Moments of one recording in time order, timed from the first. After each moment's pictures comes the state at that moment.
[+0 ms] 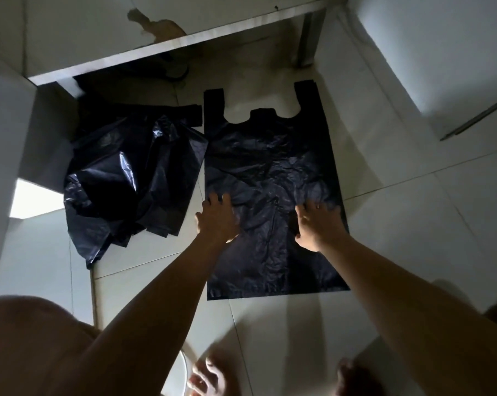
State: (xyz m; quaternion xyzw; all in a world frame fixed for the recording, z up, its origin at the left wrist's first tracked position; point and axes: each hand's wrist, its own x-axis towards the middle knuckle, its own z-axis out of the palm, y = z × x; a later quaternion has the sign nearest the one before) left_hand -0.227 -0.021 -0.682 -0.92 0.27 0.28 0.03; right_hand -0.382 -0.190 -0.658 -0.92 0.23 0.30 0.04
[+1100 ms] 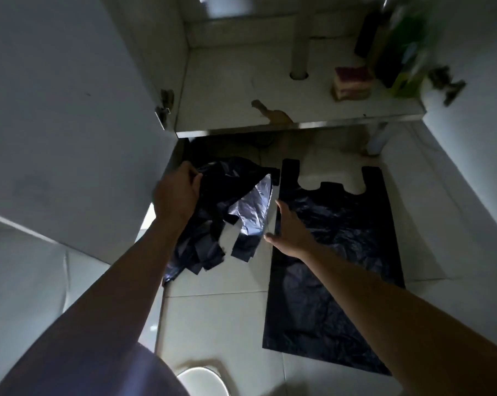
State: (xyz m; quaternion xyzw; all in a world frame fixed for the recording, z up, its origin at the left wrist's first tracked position) left_hand -0.071 0.133 -0.496 -0.96 0.16 -0.13 -0.20; right_hand -0.208 -0.079 -0.587 -0.88 0.21 0.12 0.40
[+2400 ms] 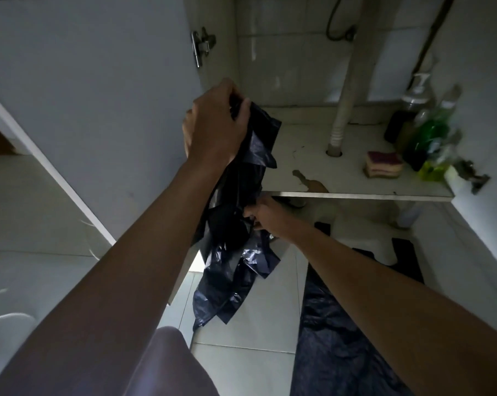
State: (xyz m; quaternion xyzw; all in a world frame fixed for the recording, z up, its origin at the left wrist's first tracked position) left_hand -0.044 0.122 -0.253 -0.85 0.19 -0.36 -0.32; right_hand -0.095 0.015 -0.389 -0.78 0.09 0.09 0.61
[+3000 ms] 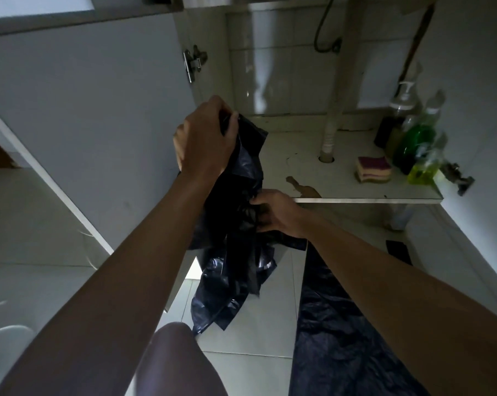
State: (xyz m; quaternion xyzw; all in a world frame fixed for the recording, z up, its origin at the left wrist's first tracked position) left_hand -0.051 0.121 -0.253 -0.85 0.18 -0.41 -0.29; right_hand -0.099 -0.023 -0.369 -0.64 0.07 0.14 0.75
